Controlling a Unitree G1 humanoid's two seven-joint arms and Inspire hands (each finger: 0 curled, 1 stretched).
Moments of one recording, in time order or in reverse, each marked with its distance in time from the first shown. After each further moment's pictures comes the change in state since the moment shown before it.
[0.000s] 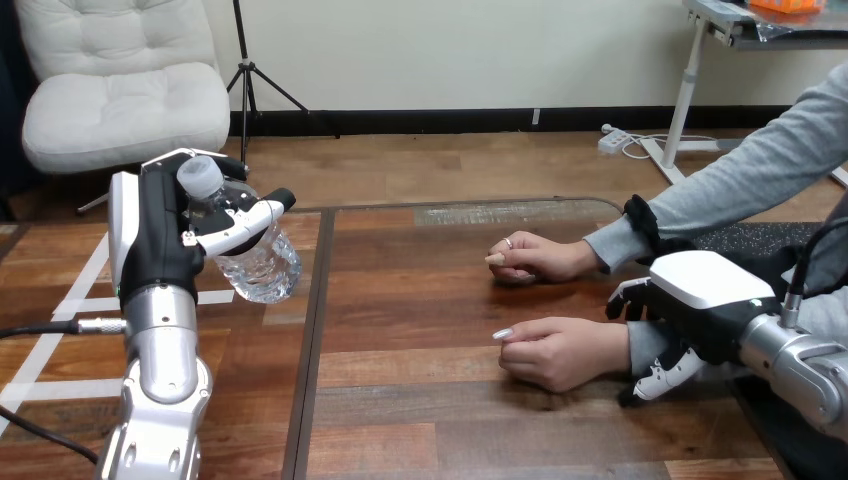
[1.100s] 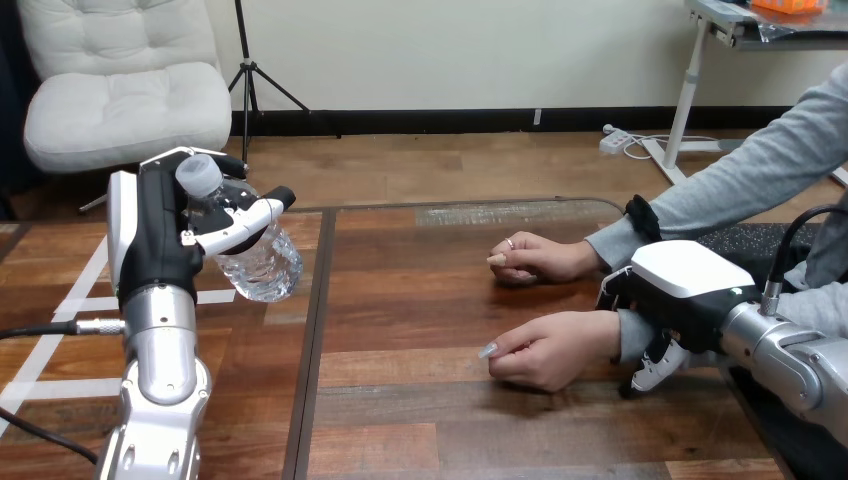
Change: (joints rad) left arm 0.010 -0.005 0.006 -0.029 -0.003 0.011 -0.007; right arm -0.040 0.034 0.013 0.022 0.008 -0.003 0.011
